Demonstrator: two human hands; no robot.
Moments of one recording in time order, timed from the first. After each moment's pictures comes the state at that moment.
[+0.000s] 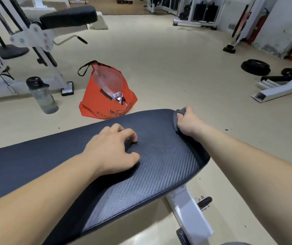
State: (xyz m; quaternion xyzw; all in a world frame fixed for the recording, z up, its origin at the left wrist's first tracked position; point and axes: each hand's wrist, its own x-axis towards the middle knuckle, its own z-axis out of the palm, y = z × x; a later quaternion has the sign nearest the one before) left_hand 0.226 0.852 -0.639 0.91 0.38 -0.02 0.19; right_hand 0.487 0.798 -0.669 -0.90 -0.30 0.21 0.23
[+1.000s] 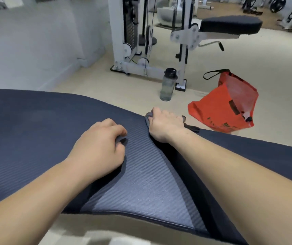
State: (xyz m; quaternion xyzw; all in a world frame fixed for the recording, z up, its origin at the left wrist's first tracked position) left_hand -0.190 0.892 -0.635 0.74 0.64 0.17 0.12; right_hand -0.005 0.999 -0.669 -0.68 -0.73 0.10 0.02
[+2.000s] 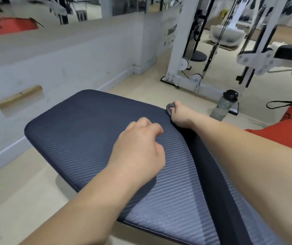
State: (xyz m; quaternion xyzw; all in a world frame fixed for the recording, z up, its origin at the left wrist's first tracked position) left_hand -0.342 0.893 -0.627 0.66 0.68 0.30 0.10; right_hand -0.215 1.113 -0.671 -0.56 -0.79 0.23 0.09
